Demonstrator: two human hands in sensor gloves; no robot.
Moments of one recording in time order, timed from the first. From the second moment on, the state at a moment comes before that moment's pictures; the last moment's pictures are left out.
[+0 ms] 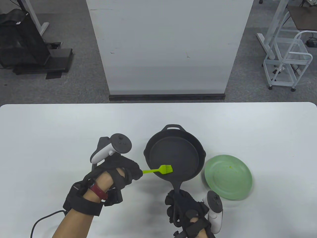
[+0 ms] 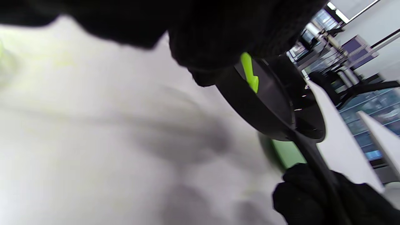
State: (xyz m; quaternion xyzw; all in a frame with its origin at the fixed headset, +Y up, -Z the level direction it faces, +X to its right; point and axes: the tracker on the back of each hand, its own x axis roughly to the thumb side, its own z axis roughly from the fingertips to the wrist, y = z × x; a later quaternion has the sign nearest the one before) left_hand -0.187 -0.622 -0.363 -0.35 -0.11 0.24 0.90; right_hand 0.074 -0.759 -0.236 0.05 0.15 0.60 0.79
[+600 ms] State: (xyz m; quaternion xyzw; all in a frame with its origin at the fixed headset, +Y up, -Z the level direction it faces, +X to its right) left_hand -0.345 -0.645 -0.305 -0.31 -0.02 0.42 0.86; right_hand 0.073 -0.758 -0.236 0.06 0.15 0.59 0.79
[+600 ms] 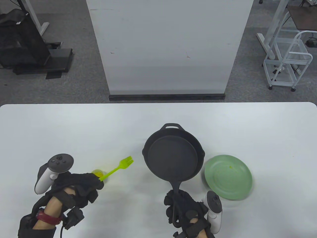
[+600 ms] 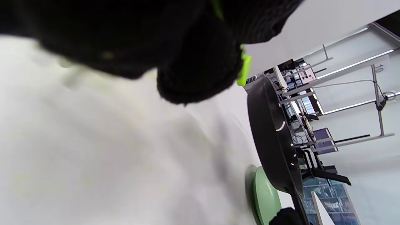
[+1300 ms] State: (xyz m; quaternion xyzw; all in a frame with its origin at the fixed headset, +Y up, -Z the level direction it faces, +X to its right) left_hand -0.426 -0.700 -0.287 -0.31 0.12 0.45 0.83; right_hand 0.075 -0.759 -0.237 0.05 0.14 0.59 0.80
